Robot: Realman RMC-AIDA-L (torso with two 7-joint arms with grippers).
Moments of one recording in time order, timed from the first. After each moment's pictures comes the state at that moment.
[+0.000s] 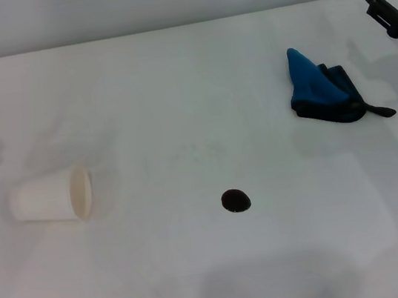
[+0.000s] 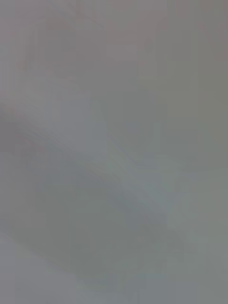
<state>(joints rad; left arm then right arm) -0.59 -1.93 2.84 -0.53 -0.79 1.65 -1.53 0.39 2.03 -1.60 -0.18 0.14 -1.02 0.45</state>
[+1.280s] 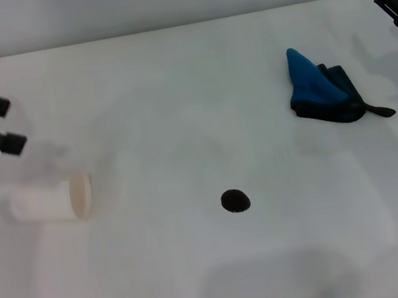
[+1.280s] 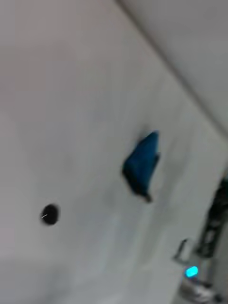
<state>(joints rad) -1.20 -1.79 2.85 -0.63 0.30 1.90 -1.40 0.39 2.03 -1.59 -0.19 0.16 -1.04 0.47</state>
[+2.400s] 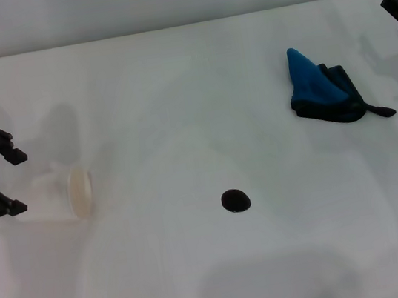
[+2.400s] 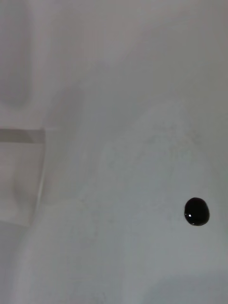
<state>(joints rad) -1.35 -1.97 2.85 -0.62 0.73 1.61 -1.11 0.38 2.03 -1.59 -0.19 0.19 -1.00 0.56</state>
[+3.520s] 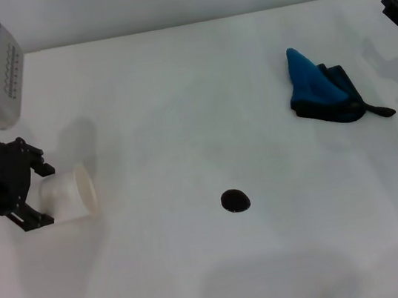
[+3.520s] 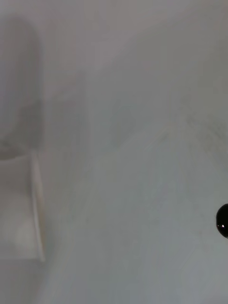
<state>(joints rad) -1.30 -2.07 2.85 -0.57 0.73 1.39 -1.05 0.38 2.03 -1.60 -0.18 0.19 -0.97 0.61</state>
